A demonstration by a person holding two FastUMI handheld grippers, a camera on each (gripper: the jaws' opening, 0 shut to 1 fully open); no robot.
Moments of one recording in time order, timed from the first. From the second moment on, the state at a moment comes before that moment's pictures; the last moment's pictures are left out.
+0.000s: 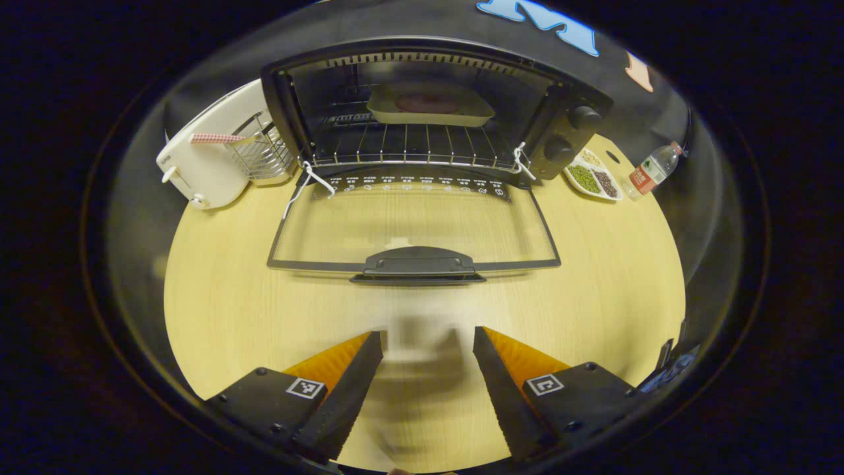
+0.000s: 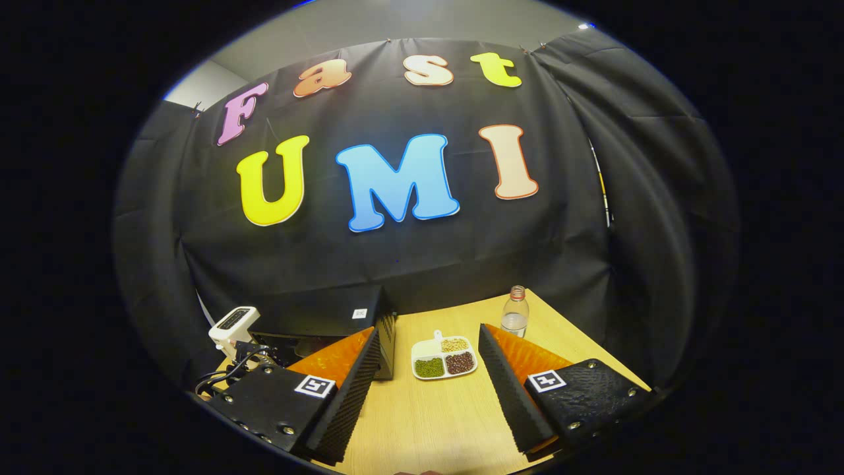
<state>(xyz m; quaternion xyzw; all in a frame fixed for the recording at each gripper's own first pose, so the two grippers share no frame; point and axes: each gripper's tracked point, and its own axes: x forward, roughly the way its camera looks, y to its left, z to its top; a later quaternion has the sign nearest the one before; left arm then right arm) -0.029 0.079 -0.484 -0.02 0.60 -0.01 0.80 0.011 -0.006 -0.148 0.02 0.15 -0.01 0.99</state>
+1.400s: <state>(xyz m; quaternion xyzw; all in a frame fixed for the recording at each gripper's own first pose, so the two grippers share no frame) 0.005 0.086 -0.493 0.00 0.61 -0.02 0.79 0.012 0.011 -0.158 0.03 0.16 -0.01 0.99</state>
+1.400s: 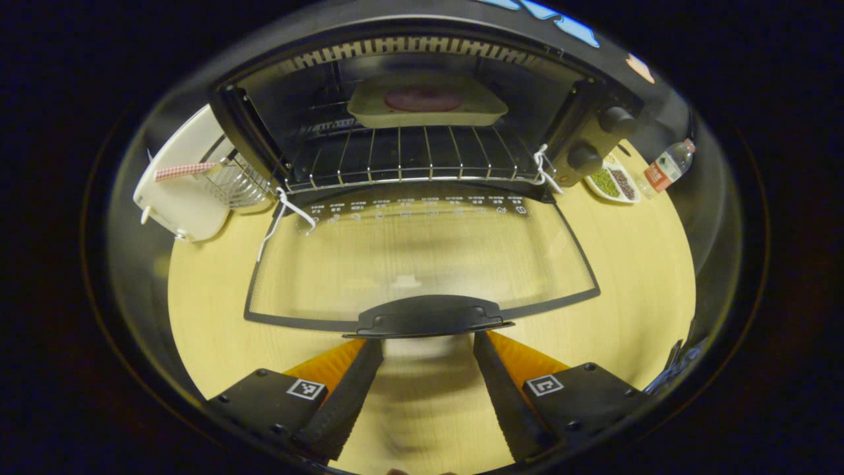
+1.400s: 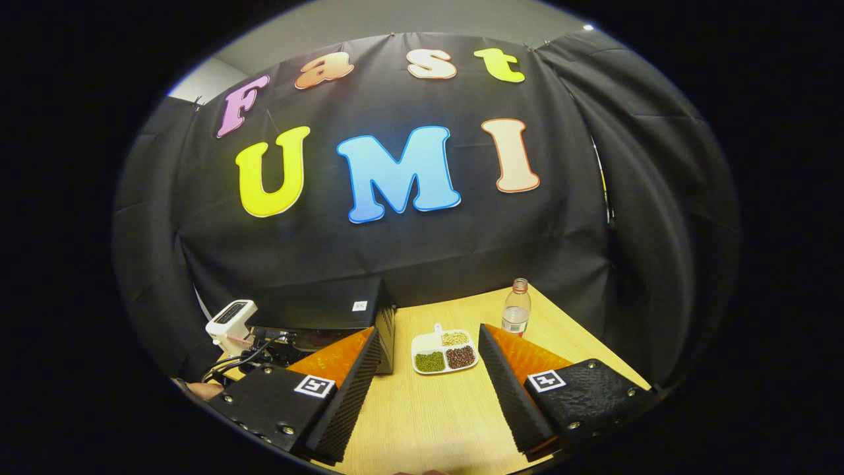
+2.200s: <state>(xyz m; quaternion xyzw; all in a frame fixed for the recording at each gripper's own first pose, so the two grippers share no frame) 0.013 0.086 -0.447 0.00 0.57 -0.02 0.82 0.016 -0.007 -0.164 0.04 0.17 -0.01 0.98</state>
